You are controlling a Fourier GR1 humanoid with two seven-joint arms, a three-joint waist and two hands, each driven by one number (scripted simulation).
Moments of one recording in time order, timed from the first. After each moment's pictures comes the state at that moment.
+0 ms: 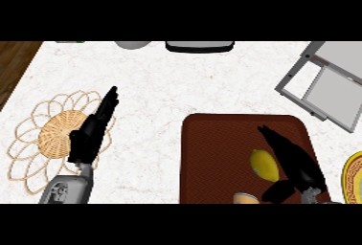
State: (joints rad) left arm -0.15 0.08 -0.05 -1.48 -0.14 0.00 0.04; right arm 0.03 -0.23 0.18 -1.66 0.83 0.34 0.32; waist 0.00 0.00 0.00
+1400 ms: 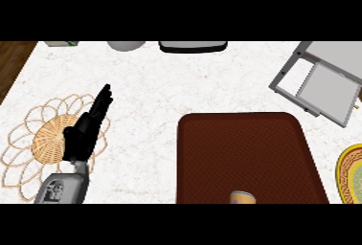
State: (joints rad) left arm -0.16 0.09 0.00 -1.46 -0.15 0.00 0.04; right arm 0.34 -0.86 -0.08 -1.50 0.54 0.26 -0.93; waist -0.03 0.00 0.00
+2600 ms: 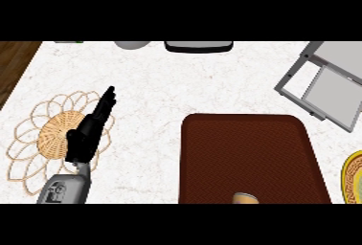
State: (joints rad) left arm -0.15 0.08 -0.02 -1.46 -0.15 -0.03 0.02; right arm 0.35 -1.20 -0.59 -1.33 -0.35 0.45 -0.79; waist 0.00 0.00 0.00
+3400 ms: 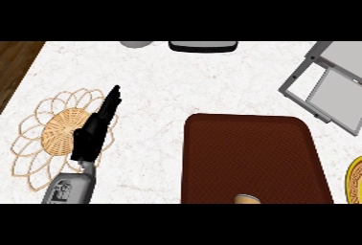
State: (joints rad) left arm -0.17 0.06 -0.03 -1.46 -0.16 -0.02 0.03; right arm -0.12 -1.29 -0.48 -1.12 -0.43 0.49 -0.55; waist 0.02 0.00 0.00
